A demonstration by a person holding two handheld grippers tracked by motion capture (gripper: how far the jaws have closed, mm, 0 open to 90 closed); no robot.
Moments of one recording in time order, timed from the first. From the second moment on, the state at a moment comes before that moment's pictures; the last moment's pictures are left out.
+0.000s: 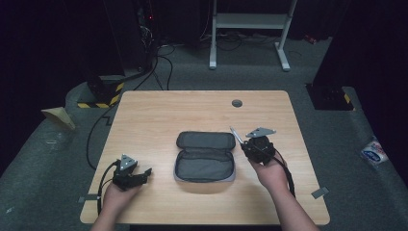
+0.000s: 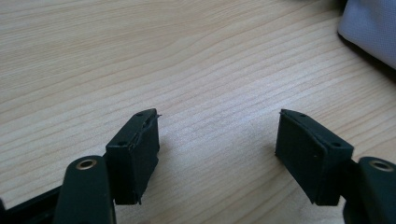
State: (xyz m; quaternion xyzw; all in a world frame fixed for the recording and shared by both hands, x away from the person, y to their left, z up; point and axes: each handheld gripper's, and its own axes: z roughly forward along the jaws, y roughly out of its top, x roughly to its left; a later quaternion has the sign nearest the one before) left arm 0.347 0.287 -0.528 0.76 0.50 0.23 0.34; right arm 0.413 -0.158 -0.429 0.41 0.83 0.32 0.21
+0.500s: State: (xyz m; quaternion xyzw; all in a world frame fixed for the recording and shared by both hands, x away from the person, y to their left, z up) left arm 0.347 0.287 -0.528 0.76 0.50 0.23 0.34; right arm 0.409 -0.113 -0.424 0.34 0.86 0.33 0.19
